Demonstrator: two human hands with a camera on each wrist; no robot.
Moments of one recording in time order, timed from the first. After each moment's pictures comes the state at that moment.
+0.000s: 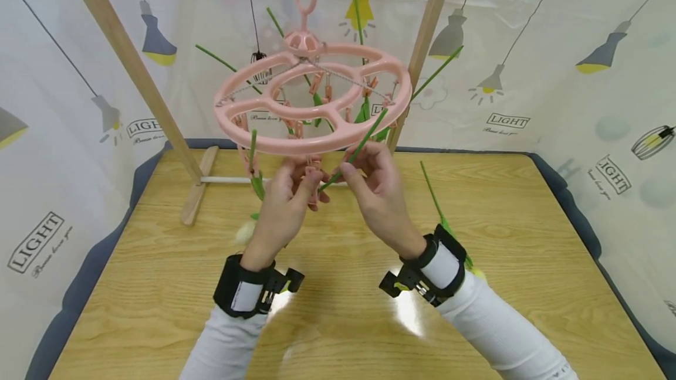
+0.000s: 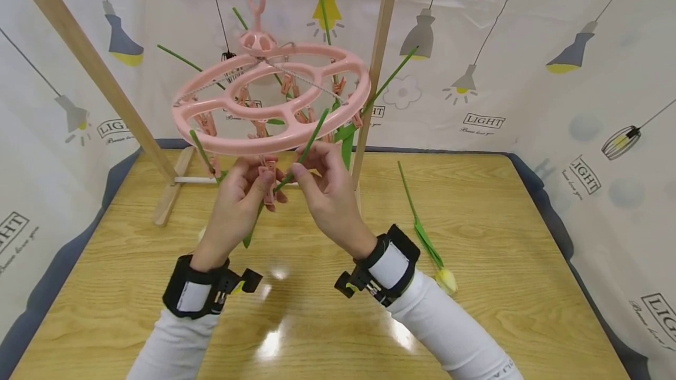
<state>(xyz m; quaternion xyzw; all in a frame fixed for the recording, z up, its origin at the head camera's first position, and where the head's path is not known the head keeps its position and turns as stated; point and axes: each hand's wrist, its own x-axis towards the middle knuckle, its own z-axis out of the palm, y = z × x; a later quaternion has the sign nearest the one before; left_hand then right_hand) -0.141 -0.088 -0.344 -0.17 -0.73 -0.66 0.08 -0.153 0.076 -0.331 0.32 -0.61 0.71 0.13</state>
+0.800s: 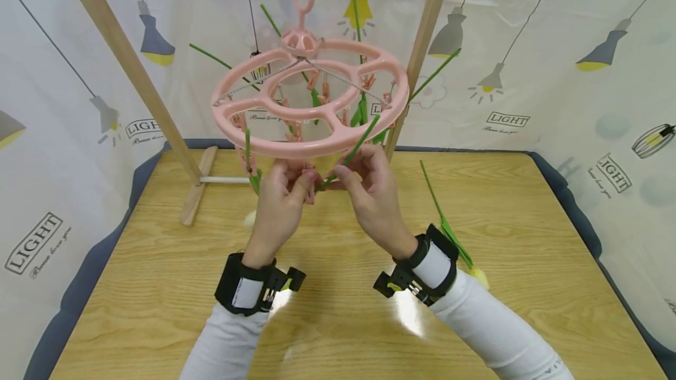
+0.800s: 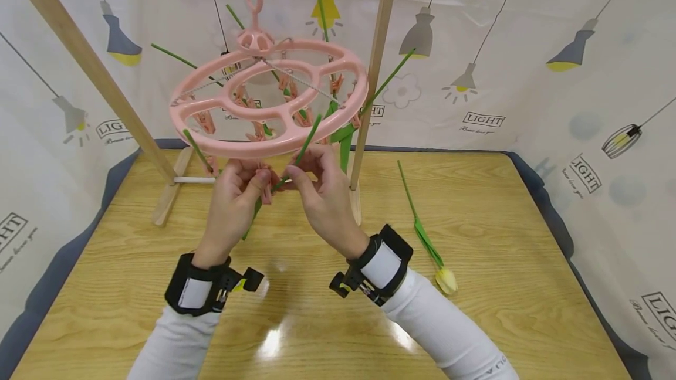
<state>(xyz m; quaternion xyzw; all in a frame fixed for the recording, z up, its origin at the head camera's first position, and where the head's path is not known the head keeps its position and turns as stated) -0.145 -0.086 -0.347 -0.17 -0.74 -0.64 0.15 -0.154 0.071 -0.338 0.31 -0.63 0.70 0.14</state>
